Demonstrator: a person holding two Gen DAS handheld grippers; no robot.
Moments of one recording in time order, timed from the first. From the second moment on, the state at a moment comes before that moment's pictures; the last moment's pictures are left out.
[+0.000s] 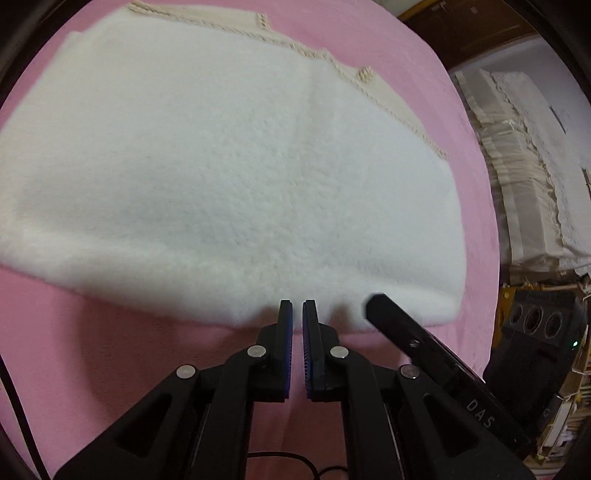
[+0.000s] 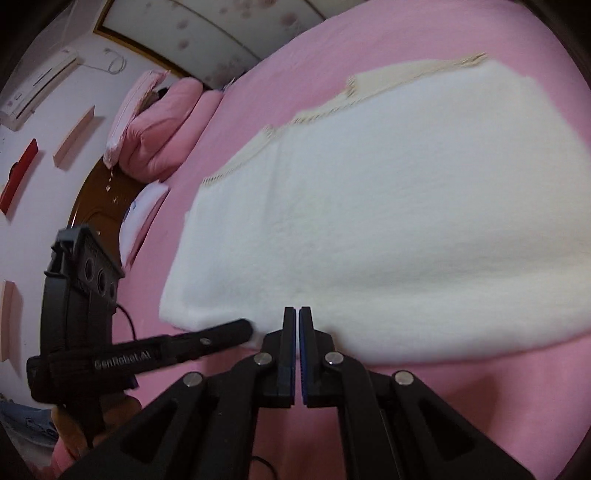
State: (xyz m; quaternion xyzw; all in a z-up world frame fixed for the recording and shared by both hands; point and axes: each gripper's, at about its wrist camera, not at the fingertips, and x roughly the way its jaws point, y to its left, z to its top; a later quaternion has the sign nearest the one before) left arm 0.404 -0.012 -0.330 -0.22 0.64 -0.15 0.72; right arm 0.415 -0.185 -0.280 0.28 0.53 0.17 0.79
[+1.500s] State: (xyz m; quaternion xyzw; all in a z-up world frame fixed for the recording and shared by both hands) left arm 0.594 0.119 -0.347 -0.07 0.50 0.03 0.86; right arm 0.538 -0.382 -0.284 0.14 0.47 -0.13 0.86
